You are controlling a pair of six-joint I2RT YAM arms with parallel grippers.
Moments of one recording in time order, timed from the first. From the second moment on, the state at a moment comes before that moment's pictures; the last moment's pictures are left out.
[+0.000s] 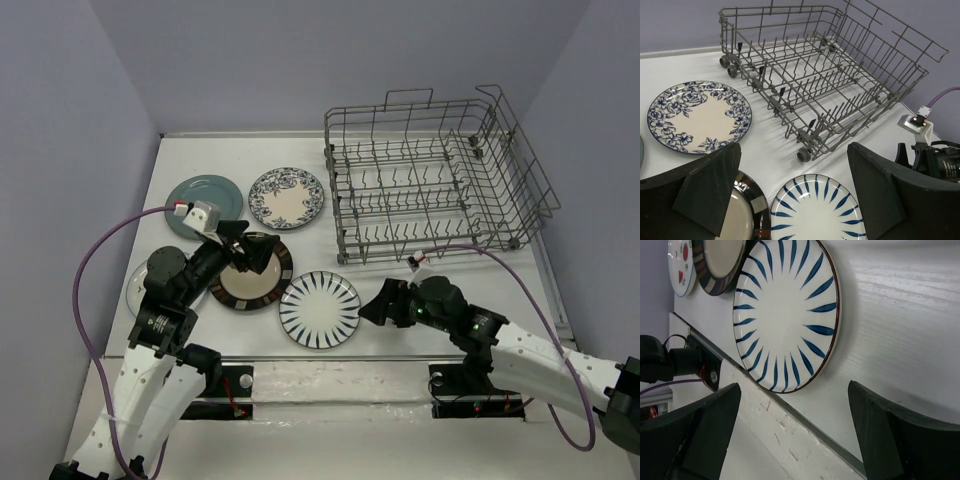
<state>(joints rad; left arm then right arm) -0.33 0.52 0.63 -0.11 0.31 -0.31 0.88 0.71 0.28 -0.06 -0.03 0.92</state>
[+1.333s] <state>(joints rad) -0.33 0.52 0.63 -0.07 0.32 -0.37 0.99 1.41 0.69 -0.34 0.18 0.77</state>
